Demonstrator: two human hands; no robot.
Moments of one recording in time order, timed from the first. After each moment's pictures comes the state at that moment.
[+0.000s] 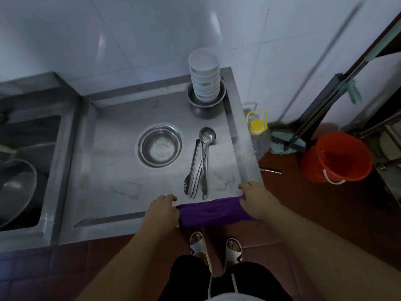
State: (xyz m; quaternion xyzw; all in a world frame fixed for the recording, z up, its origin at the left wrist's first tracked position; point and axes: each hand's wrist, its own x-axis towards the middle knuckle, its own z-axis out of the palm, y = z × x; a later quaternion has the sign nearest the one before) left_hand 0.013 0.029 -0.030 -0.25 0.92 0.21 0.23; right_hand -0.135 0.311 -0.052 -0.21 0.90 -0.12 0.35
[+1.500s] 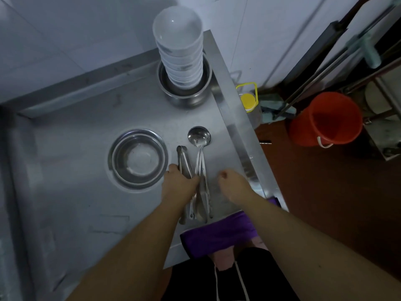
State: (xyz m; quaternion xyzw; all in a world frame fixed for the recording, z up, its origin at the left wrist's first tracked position) left_hand -0.176 0.005 -0.097 -0.36 0.82 0.37 0.25; right_hand -0.205 0.181 -0.111 0.12 0.84 -0.32 0.42
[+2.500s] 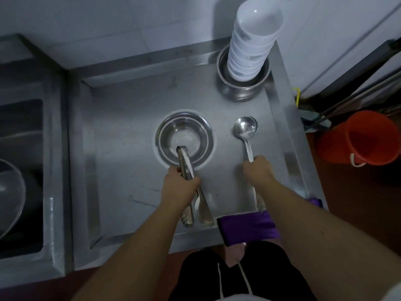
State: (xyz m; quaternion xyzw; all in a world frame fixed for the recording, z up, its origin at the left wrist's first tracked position) left_hand -0.079 -0.108 -0.085 -0.44 0.75 0.46 0.16; right_hand -0.202 0.098 -0.131 0.21 0.87 -0.29 0.33
